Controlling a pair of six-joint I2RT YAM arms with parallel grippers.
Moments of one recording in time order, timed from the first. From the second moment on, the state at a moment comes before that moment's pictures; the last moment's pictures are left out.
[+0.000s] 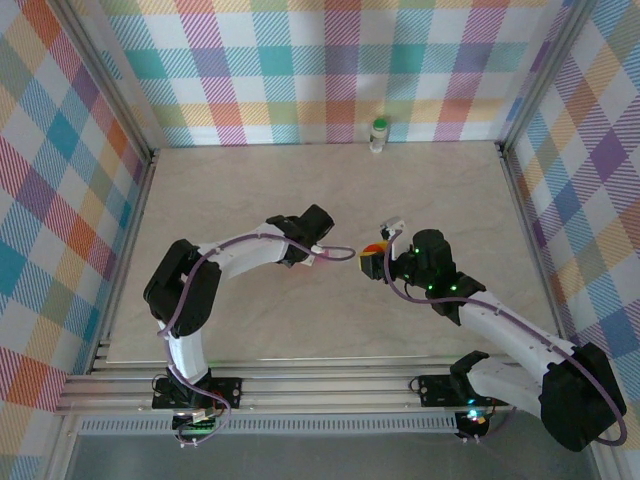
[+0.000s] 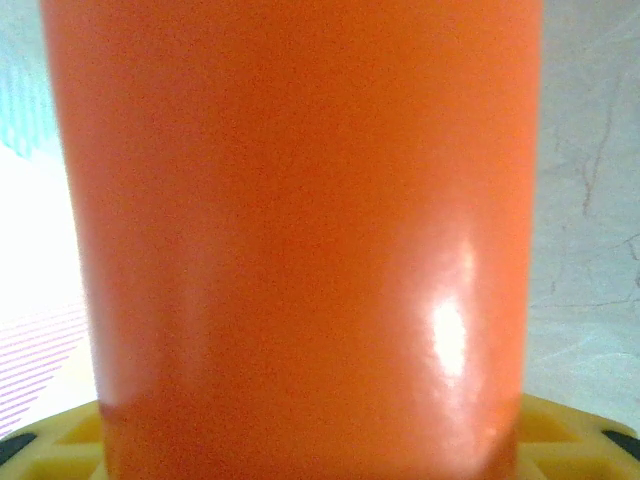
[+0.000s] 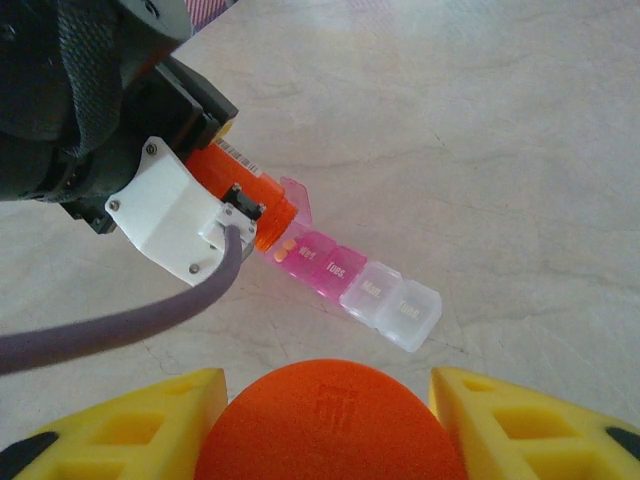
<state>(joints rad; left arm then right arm) -0.71 1.84 1.29 -0.74 -0.76 1.24 0.54 1.05 0.55 0.05 -0.28 0.16</state>
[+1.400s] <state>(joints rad) -0.69 1.88 1.29 -0.72 -0.75 1.16 0.54 1.05 0.55 0.05 -0.30 0.16</state>
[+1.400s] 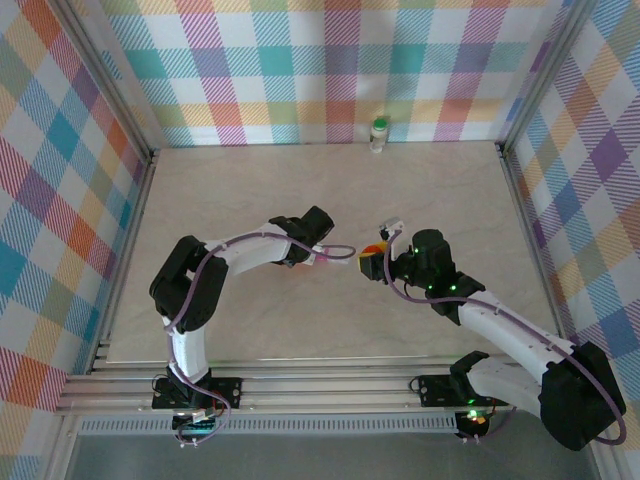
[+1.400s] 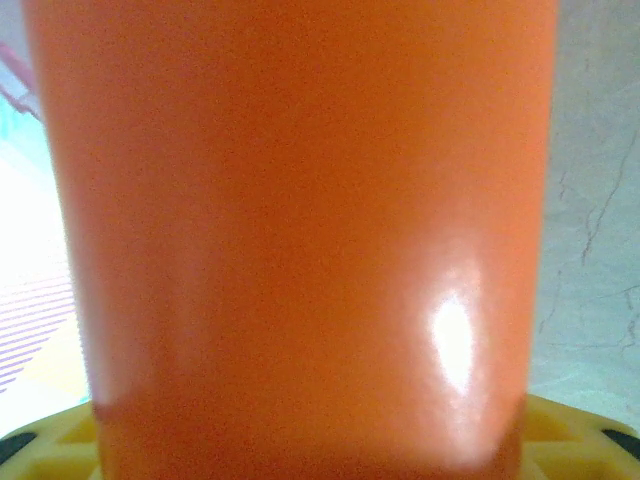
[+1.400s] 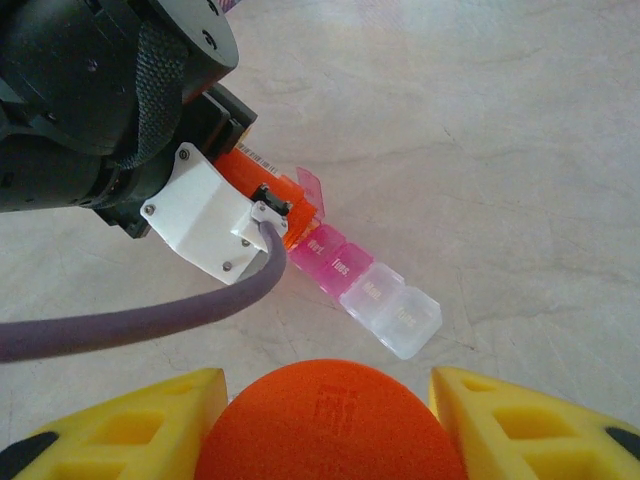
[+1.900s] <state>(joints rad) -0.66 1.85 1.26 -0.73 -0.69 1.08 0.54 1.06 0.55 0.05 -0.30 0.17</state>
